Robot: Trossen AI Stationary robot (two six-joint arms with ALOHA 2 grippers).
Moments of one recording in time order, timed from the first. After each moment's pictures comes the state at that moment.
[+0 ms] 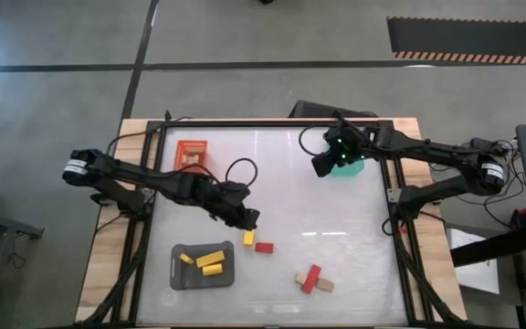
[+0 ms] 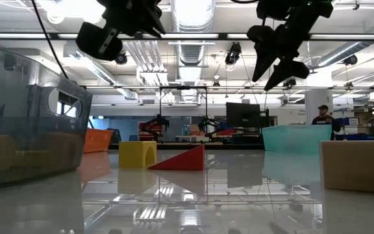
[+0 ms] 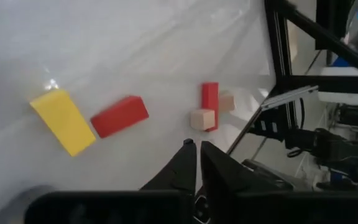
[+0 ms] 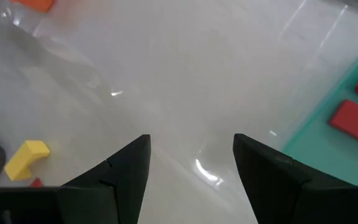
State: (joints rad) left arm -0.15 1.44 1.13 -0.42 0.13 -1.30; right arm -0.39 1.25 1.01 -0.70 -0.03 0.59
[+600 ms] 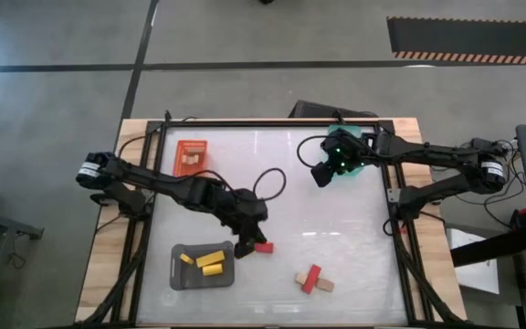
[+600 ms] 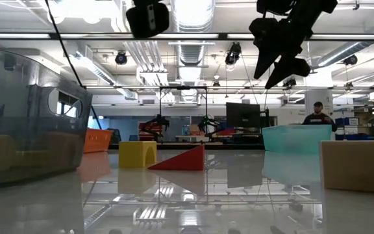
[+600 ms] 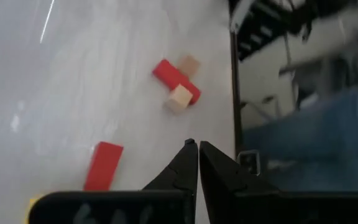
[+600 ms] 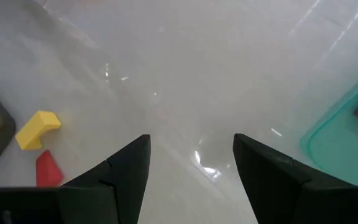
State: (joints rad) left arm -0.21 1.58 1.35 -0.48 0.24 -0.52; right arm -0.30 1.24 1.01 -0.73 -0.03 0.60
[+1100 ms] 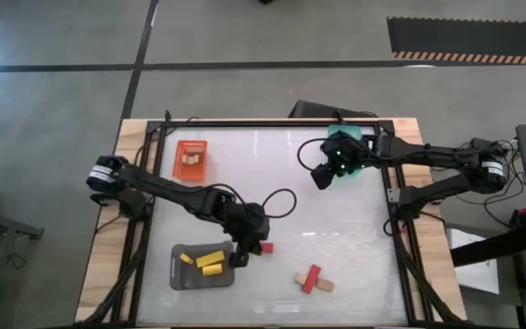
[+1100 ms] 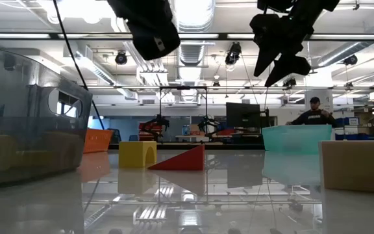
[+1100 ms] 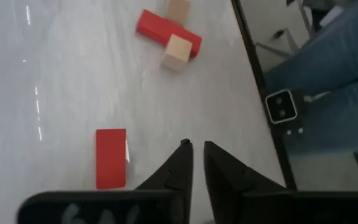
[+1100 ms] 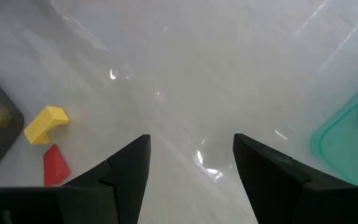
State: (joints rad) left arm -0.23 1.67 1.30 -0.48 0.30 -0.22; right arm -0.27 1.24 1.01 -0.72 -0.03 0.61
